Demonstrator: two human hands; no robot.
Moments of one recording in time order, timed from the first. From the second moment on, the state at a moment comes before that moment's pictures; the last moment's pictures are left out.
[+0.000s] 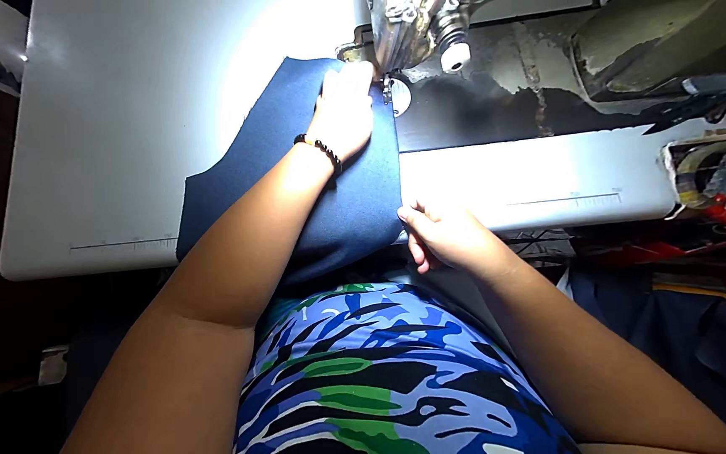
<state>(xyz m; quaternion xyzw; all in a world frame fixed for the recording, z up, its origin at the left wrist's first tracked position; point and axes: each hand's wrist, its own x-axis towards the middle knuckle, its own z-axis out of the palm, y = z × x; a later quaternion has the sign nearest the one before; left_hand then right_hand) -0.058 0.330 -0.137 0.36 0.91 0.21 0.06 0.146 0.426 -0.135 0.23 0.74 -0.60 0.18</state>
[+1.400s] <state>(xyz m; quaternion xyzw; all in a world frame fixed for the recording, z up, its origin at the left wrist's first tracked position) -0.084 0.349 -0.133 0.35 0.92 0.17 0.05 0.145 0.429 -0.134 0.22 0.73 -0.61 0.20</state>
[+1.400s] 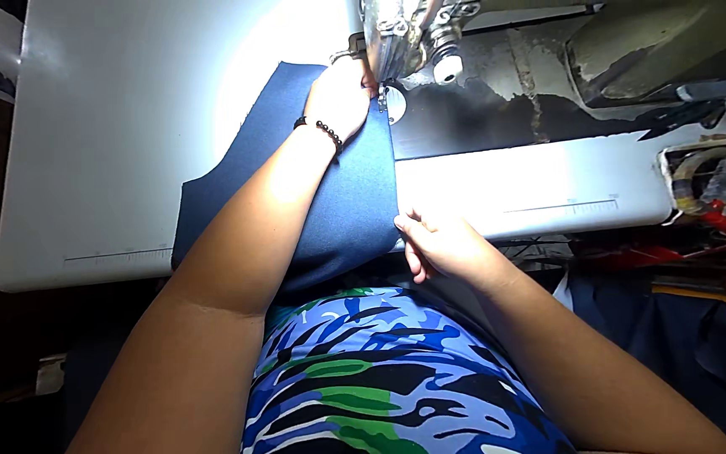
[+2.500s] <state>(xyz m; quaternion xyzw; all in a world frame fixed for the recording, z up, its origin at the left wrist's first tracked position) -0.093 0.323 -0.130 0.50 0.85 0.15 0.13 0.144 0.428 -0.132 0.22 0.73 -0.61 0.20</state>
